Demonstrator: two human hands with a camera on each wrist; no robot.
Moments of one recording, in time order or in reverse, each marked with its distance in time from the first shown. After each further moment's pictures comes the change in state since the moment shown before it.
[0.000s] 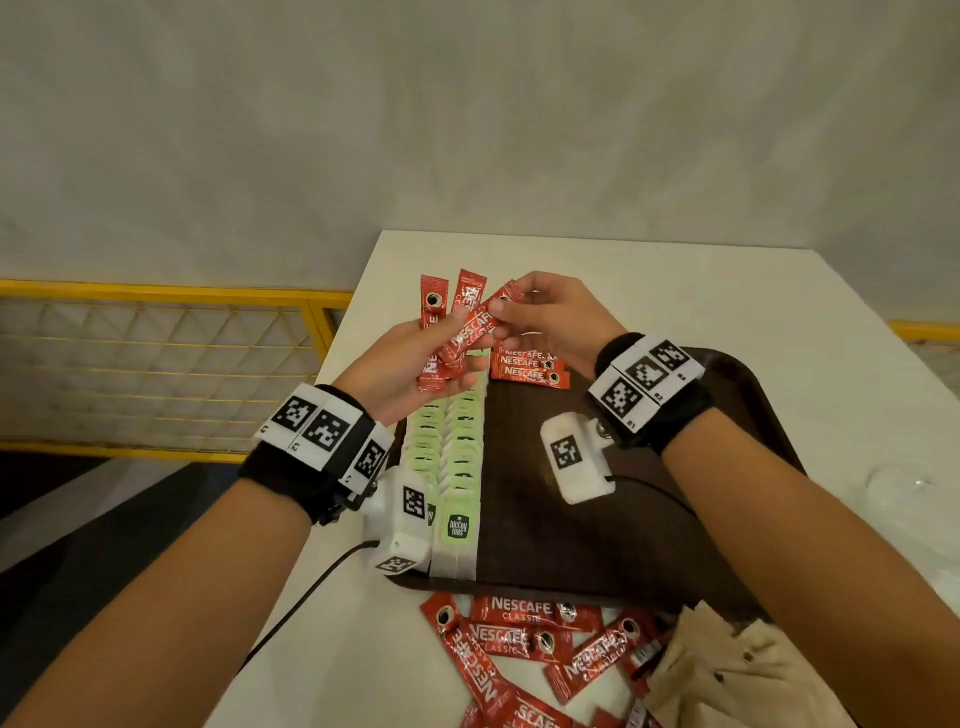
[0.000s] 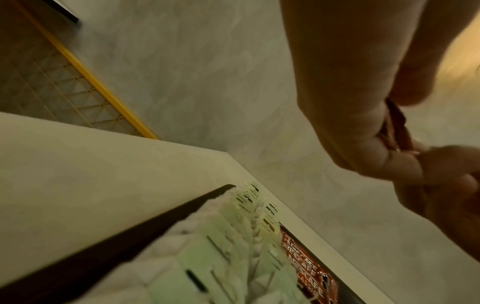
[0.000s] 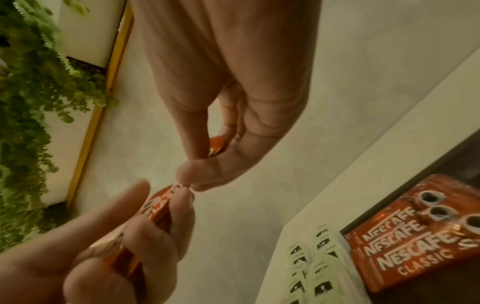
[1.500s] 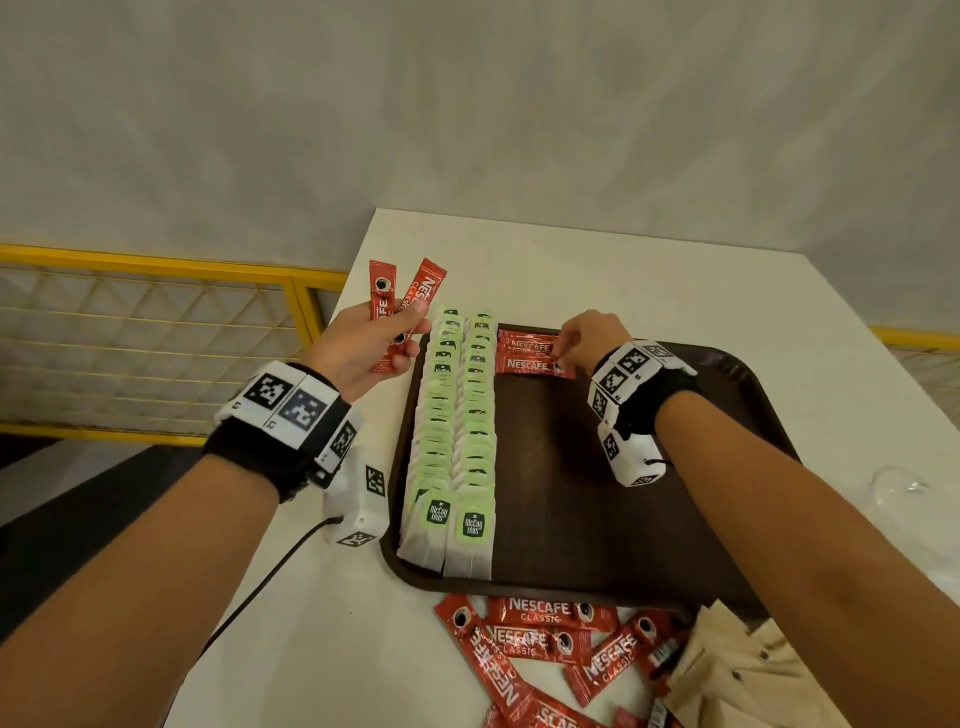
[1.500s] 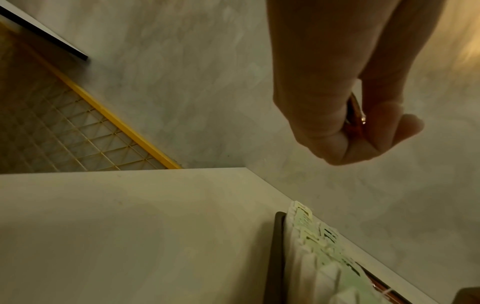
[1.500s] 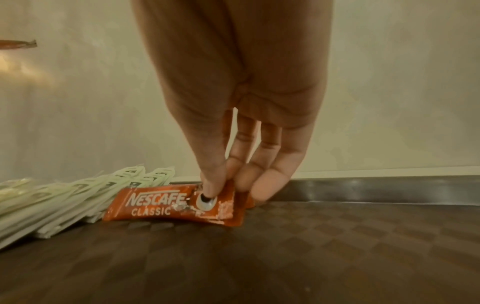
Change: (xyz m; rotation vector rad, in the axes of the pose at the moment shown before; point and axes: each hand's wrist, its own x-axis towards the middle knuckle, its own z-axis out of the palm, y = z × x) left_hand 0.022 -0.002 -0.060 0.044 0.212 0.023; right_hand 0.044 0.058 -0.048 -1.134 0.158 0.282
